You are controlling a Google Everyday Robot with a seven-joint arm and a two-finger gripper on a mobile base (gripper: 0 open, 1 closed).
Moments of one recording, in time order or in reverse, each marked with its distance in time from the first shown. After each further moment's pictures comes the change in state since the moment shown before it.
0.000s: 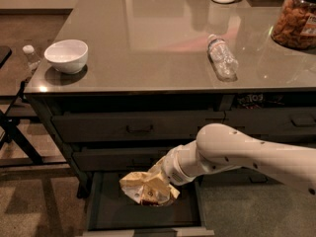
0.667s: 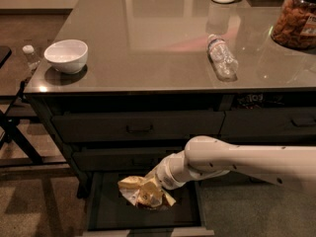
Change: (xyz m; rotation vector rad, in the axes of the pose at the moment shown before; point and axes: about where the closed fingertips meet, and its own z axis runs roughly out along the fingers) arm 0.027 -0.020 0.064 0.001 0.008 0.113
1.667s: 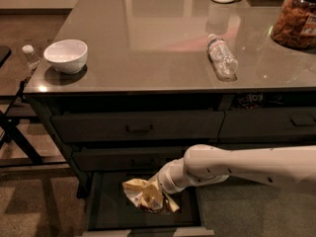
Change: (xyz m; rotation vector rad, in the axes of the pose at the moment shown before) arm 0.028 -0.018 0.029 0.032 0.012 0.115
